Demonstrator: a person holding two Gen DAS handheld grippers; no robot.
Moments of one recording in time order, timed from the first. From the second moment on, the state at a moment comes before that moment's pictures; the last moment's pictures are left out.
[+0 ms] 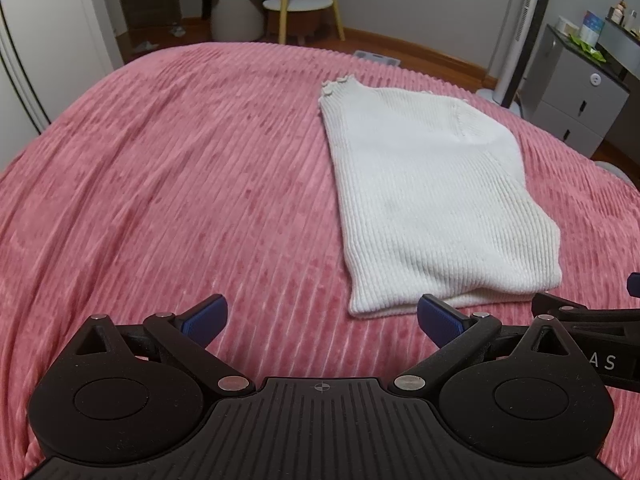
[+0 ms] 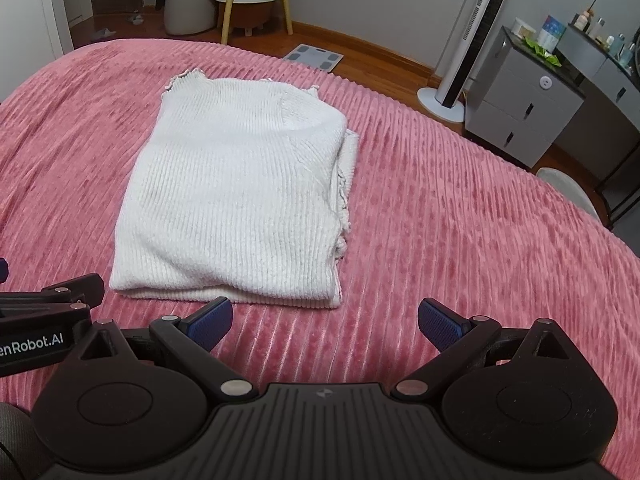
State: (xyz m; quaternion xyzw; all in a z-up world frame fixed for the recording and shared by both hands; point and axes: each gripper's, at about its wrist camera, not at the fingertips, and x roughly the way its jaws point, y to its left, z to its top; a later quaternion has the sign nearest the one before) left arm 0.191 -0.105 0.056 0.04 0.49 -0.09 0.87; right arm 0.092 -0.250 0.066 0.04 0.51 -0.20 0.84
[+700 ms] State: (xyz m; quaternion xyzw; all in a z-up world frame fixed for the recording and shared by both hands) left arm 0.193 -0.105 0.059 0.04 0.49 -0.09 0.87; right arm 0.093 -0.258 0.068 0.05 0.50 -0.20 0.84
